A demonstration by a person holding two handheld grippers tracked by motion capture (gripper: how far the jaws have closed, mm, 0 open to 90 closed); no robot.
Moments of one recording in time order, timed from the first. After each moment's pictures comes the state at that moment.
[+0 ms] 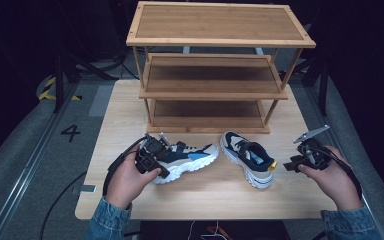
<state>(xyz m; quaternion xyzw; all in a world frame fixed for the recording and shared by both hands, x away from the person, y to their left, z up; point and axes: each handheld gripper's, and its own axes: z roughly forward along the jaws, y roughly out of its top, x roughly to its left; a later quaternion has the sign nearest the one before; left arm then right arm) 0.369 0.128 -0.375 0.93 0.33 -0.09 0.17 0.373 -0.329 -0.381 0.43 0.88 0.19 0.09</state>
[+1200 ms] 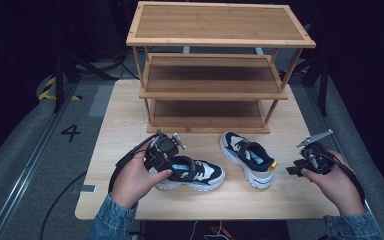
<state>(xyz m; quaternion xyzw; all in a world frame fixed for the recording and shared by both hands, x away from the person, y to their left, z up) 0.365 0.103 -0.344 0.94 0.29 0.00 0.16 0.364 -0.337 -0.390 0.45 0.87 0.19 0.09</state>
